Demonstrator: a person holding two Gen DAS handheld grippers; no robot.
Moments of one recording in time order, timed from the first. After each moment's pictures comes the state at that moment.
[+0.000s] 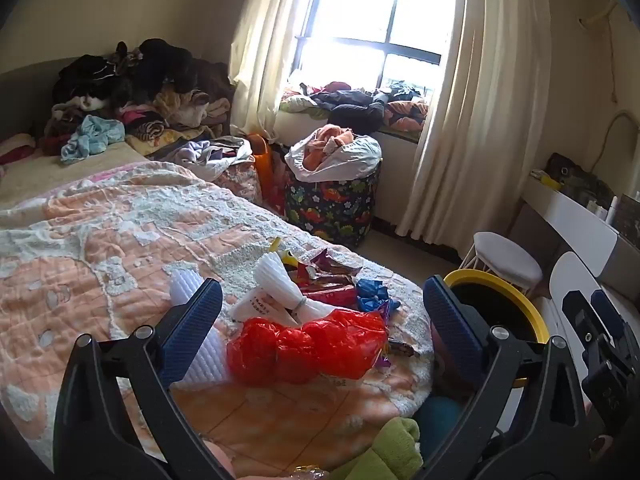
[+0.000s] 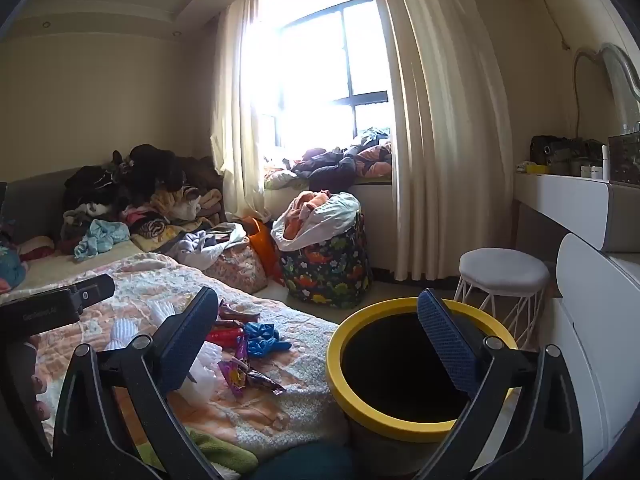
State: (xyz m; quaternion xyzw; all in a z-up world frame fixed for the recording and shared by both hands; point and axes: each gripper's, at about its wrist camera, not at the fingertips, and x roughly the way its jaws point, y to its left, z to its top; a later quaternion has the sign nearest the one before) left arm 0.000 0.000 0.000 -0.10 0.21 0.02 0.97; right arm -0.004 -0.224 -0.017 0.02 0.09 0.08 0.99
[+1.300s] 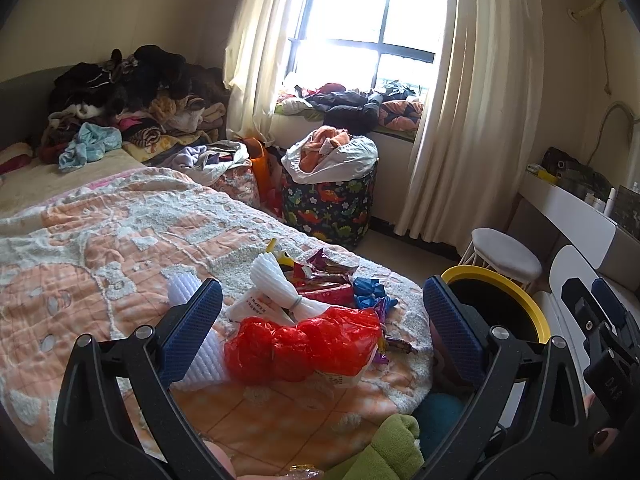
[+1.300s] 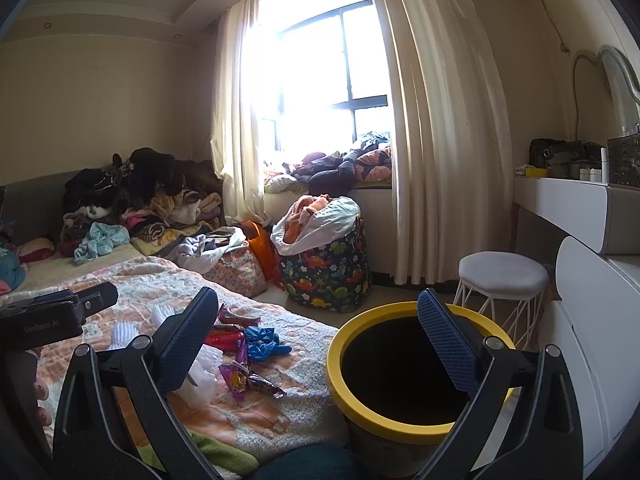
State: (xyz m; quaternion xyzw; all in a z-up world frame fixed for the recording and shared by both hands) left arm 0.001 -0.001 0.005 -0.09 0.21 0.02 0.97; right arm -0.006 -0.221 -0.018 0.02 0.08 0.08 0.99
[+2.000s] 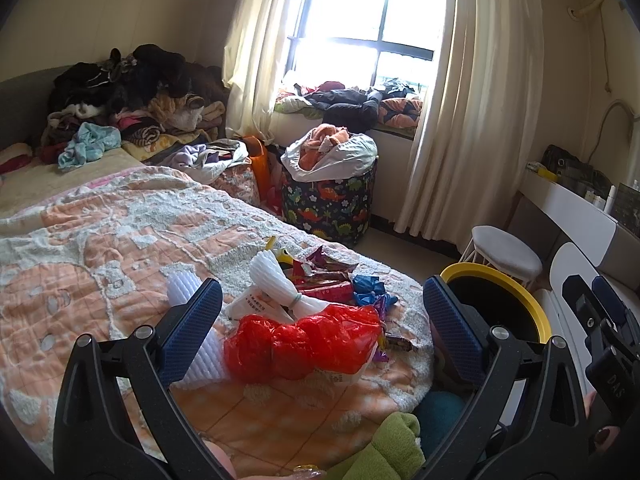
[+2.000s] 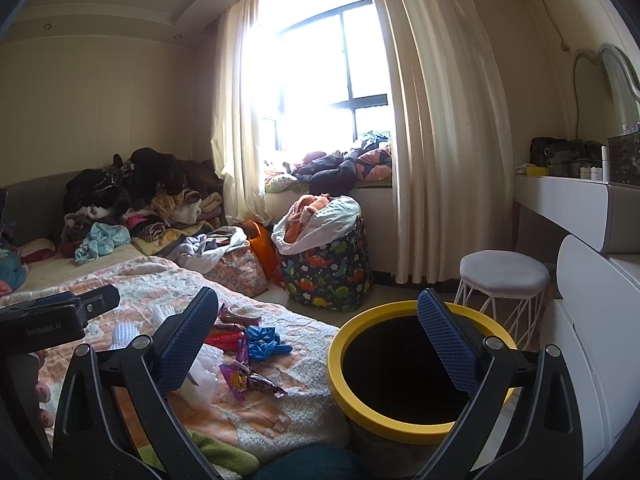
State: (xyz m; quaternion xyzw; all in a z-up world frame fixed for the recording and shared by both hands) left arm 0.000 -0.004 0.007 -0.09 0.21 0.02 0.97; right arm -0.006 -0.221 -0.019 0.02 0.08 0.09 0.99
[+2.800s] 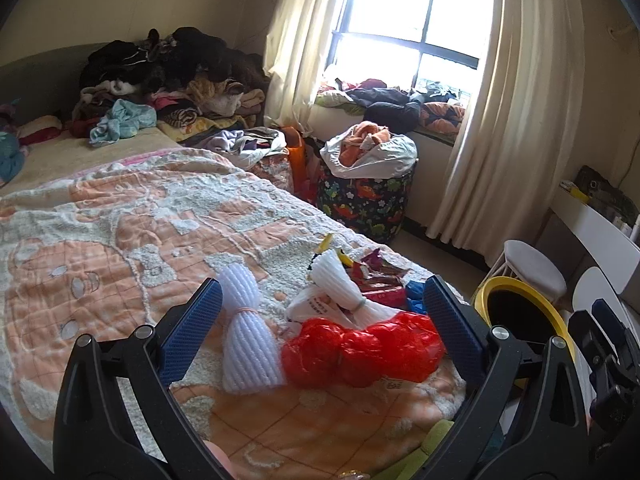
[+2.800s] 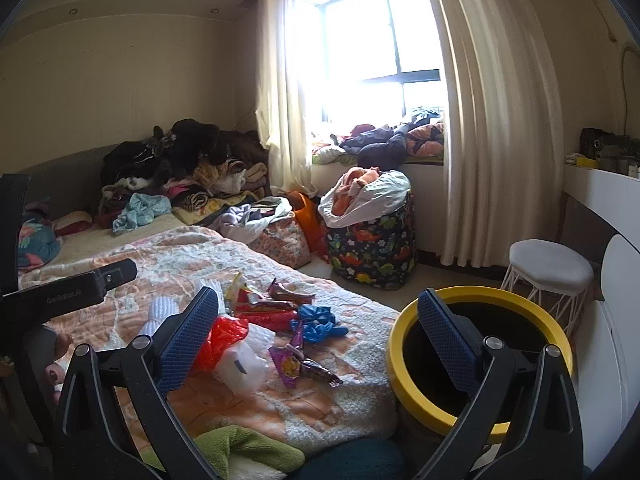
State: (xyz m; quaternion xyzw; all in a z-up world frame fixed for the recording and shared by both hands) left arm 0.002 0.050 -0.006 -0.13 0.23 0.09 0.96; right arm 0.013 -0.173 -0.023 -0.01 0.13 0.18 0.97
